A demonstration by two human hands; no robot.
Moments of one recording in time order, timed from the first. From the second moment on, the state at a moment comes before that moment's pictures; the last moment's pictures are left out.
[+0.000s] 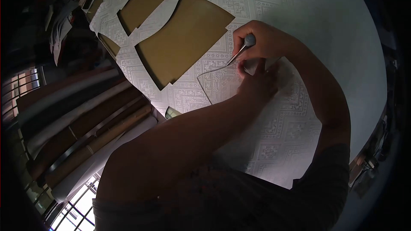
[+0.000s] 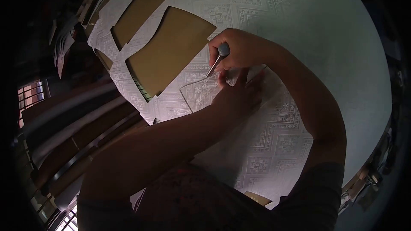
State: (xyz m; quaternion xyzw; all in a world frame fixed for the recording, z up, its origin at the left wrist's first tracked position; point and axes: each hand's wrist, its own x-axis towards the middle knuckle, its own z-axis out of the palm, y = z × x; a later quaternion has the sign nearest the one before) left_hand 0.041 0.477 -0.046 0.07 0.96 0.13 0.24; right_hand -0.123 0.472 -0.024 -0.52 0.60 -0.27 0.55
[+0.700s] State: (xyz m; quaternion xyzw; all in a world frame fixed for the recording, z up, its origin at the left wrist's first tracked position) left_hand 0.036 0.464 -0.033 0.08 0.96 0.11 0.25; right_hand -0.003 0.584 0.001 -0.14 0.71 -0.69 0.02
